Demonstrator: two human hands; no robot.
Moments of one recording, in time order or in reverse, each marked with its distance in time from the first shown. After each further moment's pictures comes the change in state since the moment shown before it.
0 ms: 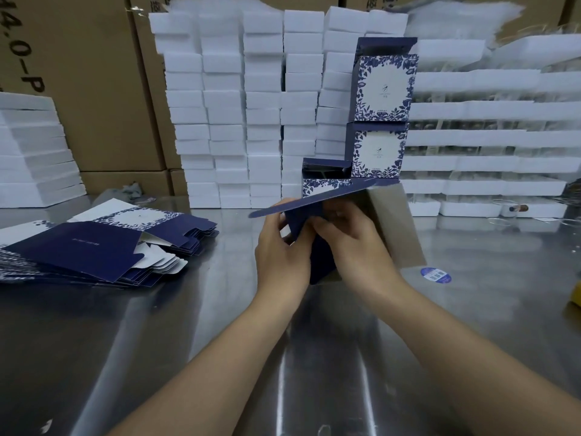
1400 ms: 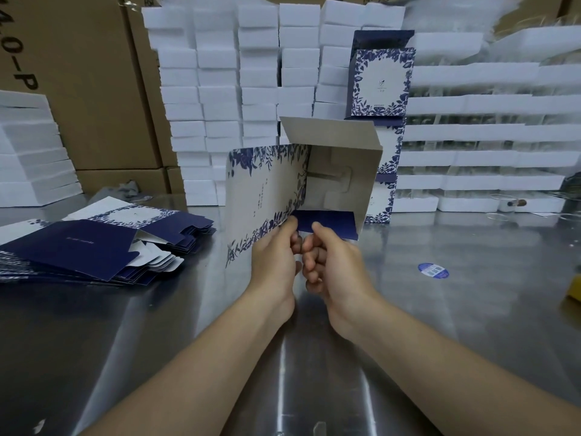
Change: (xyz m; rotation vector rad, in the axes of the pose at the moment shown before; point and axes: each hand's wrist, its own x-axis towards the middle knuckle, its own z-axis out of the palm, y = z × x) left_hand 0.000 -0.001 0.000 -0.252 -0.038 -0.379; right_hand -0.014 0.014 0.026 0.438 0.073 0.446
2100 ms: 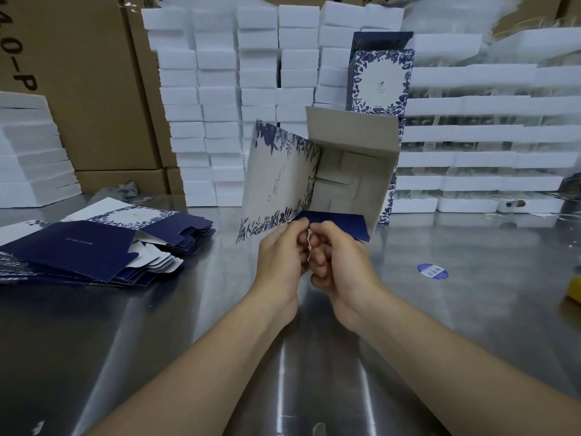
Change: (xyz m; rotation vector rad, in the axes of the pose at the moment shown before) left_hand -0.003 0.001 0.005 0.031 -0.087 0.022; right_hand 0.006 -0.006 -0.008 -0.009 0.003 -0.002
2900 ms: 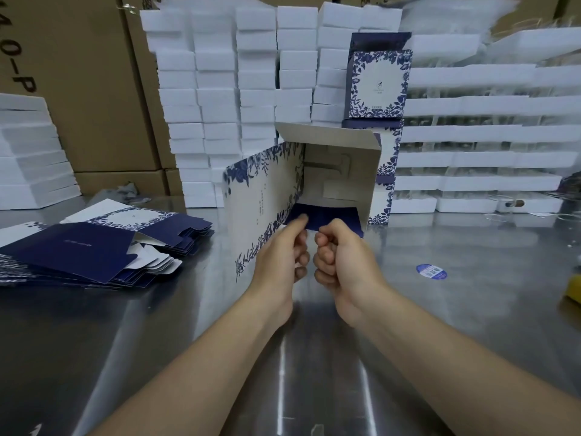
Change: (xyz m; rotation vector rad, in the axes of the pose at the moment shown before) left_hand 0.004 -0.002 -0.005 0.062 -0.031 -0.045; right_hand 0.007 -0.001 -0.005 0.048 0.016 -0.020
